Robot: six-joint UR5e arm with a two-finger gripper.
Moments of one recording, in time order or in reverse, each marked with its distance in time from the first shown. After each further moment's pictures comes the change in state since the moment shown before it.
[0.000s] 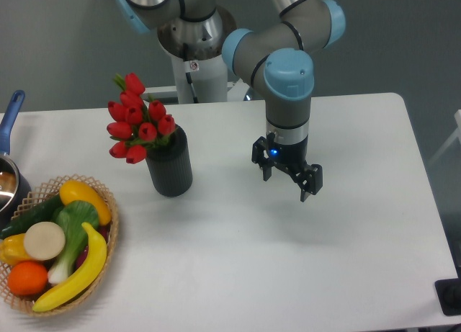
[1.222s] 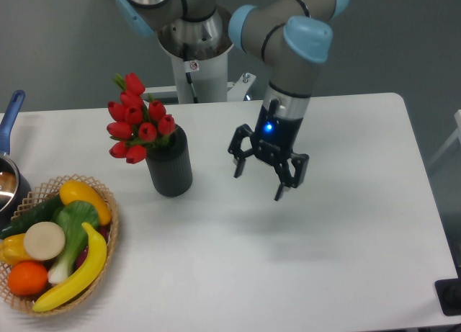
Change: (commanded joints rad) arm 0.081 0.138 -0.075 0.006 -0.684 -0.078
